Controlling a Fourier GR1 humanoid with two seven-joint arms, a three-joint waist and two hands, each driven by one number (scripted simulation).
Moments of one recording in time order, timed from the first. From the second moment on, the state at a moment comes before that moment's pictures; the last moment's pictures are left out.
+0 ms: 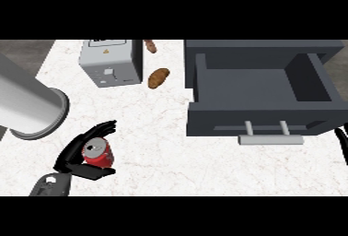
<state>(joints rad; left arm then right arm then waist) -0.20 0.21 0.13 -0.83 -0.17 -0.48 -0.59 0.28 -0.02 -0.25 -2.14 -0.08 0.22 0.08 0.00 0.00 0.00</state>
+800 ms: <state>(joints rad) -0.16 0.10 0.19 -1.01 -0.04 -0.39 -0.45 0.30 -0.01 -0.24 -2.19 -0.10 0.21 0.10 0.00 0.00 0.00</state>
